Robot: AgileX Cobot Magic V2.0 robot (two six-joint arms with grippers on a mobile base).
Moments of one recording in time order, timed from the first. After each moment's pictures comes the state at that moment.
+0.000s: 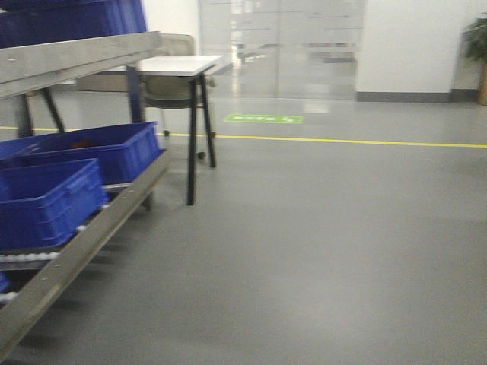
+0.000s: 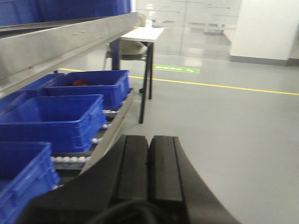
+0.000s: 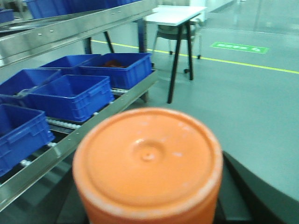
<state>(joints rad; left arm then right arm) -0.06 -0.01 0.03 -0.07 0.06 0.03 0.35 0.26 -0.49 -0.01 0.44 0.11</state>
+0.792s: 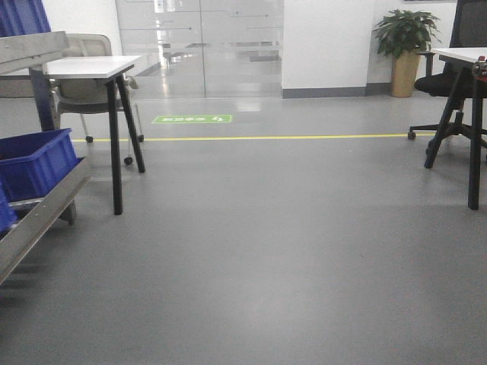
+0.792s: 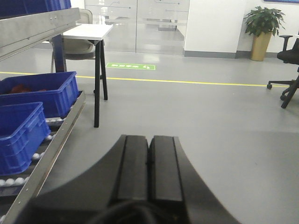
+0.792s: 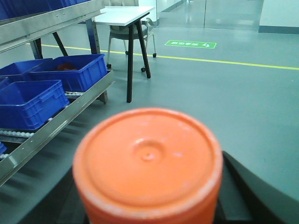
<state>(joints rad) -0.06 -0.01 0.03 -0.07 0.06 0.03 0.35 0.26 -0.49 -0.01 0.44 0.11</state>
